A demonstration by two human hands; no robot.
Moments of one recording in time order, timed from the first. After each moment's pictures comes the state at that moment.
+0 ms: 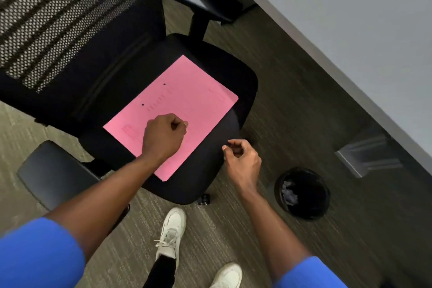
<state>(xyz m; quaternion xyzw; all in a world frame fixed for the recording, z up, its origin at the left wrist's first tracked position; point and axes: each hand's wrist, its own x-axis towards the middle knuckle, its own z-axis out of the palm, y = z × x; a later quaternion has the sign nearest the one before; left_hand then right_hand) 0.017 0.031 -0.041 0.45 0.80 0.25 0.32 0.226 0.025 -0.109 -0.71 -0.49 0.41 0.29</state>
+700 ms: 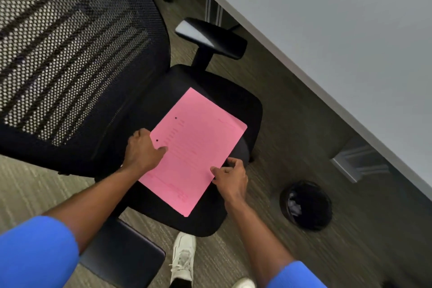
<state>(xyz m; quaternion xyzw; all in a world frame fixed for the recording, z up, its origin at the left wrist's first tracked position) -0.111 0.082 -0.056 0.45 0.85 0.06 0.28 0.132 0.053 -0.095 -0.77 -0.34 0.48 0.22</state>
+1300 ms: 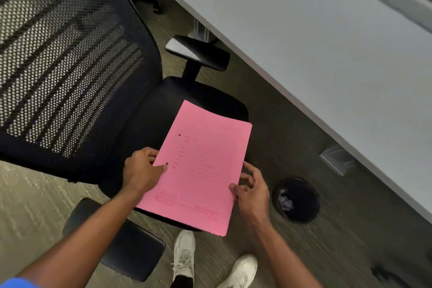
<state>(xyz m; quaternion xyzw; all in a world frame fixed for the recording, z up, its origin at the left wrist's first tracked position) -0.078 0.039 0.026 0.40 0.83 0.16 0.36 0.205 0.007 -0.009 -0.71 -0.35 0.51 0.34</state>
